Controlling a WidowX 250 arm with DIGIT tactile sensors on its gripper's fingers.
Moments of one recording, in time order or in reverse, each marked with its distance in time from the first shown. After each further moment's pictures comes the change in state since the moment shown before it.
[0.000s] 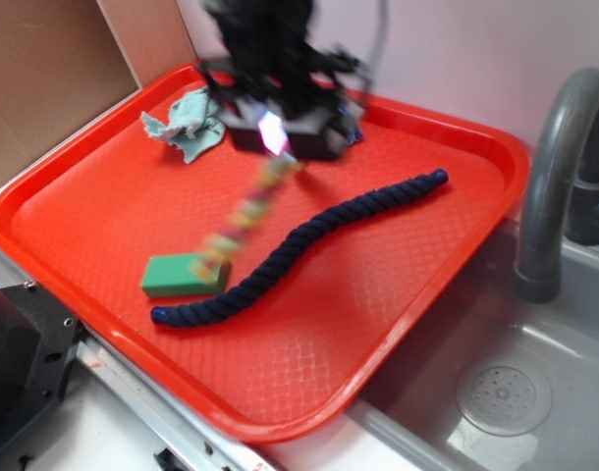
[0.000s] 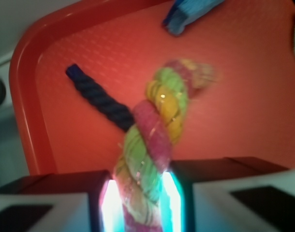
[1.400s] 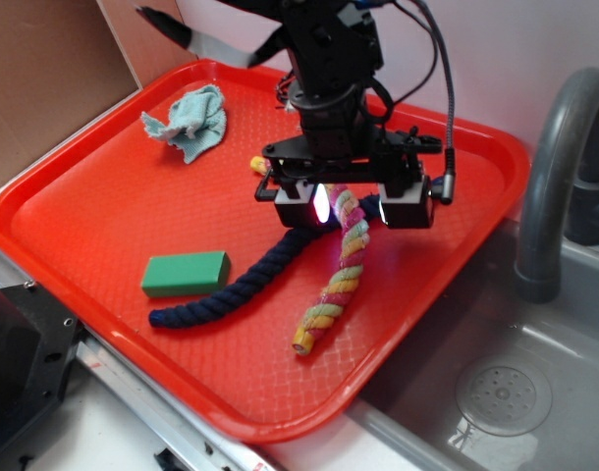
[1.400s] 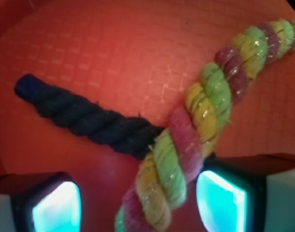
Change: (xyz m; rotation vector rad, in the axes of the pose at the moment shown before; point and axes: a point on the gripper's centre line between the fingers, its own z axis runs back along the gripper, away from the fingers) arm 0.001 -0.046 -0.089 0.055 -0.024 0.253
